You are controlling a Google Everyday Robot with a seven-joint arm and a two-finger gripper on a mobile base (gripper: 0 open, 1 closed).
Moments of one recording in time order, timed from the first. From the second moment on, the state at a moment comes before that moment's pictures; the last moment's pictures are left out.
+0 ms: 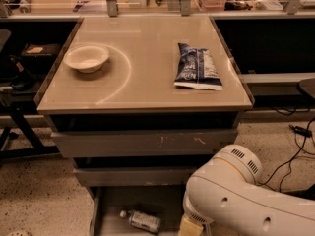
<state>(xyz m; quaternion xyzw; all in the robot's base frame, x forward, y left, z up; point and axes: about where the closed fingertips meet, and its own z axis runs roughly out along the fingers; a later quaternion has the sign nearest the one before) 0.345 -0.096 0.633 -0.55 0.83 -0.02 0.09</state>
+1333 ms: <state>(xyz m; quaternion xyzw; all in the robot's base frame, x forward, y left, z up) 0.369 -0.059 0.500 -0.54 0.83 0.02 0.11</state>
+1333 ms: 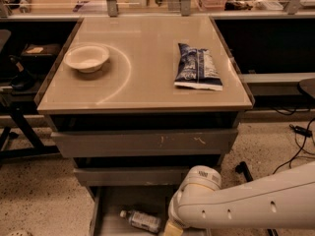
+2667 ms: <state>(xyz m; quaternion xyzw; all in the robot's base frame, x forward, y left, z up) 0.384 -0.030 0.388 -0.50 0.86 0.10 0.12</state>
